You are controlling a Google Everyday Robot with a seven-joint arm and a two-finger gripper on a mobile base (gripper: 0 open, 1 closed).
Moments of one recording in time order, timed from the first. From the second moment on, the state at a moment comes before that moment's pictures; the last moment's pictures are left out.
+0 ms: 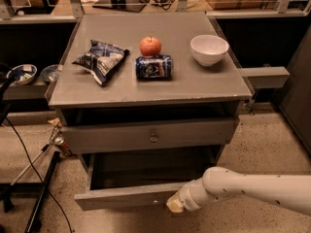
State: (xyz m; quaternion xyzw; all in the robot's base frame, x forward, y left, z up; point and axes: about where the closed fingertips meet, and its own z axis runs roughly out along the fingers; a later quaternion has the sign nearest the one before) arm 0.445 -0.067 0.405 -0.41 0.86 0.25 0.17
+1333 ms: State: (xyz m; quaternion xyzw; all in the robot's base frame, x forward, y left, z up) arm 0.445 -0.067 0.405 -0.41 0.86 0.25 0.17
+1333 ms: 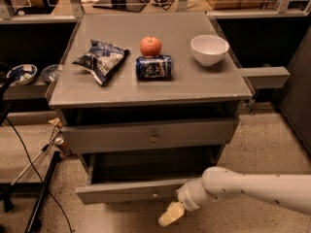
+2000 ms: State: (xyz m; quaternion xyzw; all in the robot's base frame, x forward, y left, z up) arm 0.445 -0.067 0.405 -0.41 0.86 0.25 0.17
